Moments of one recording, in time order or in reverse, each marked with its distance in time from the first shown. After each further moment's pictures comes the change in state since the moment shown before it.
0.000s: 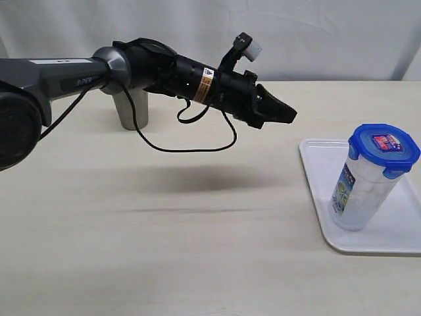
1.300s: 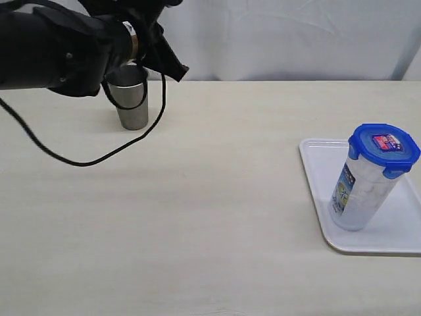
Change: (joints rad) left arm -0.105 -0.671 0.720 0.001 1.460 0.292; right arm 0.000 -0.345 0.360 0.017 -0.388 -0.118
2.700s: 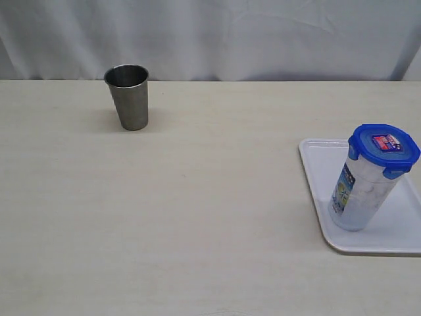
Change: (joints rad) left arm -0.006 -1.142 0.521 -0.052 -0.329 -0.081; right arm 0.000 -0.396 0.220 0.033 -0.125 0.161
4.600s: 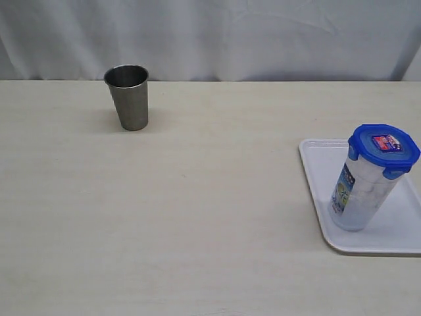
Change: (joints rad) left arm 0.579 -0.612 0.700 -1.598 -0.146 1.472; right arm 0.000 -0.003 0.000 0.000 -0.003 0.000
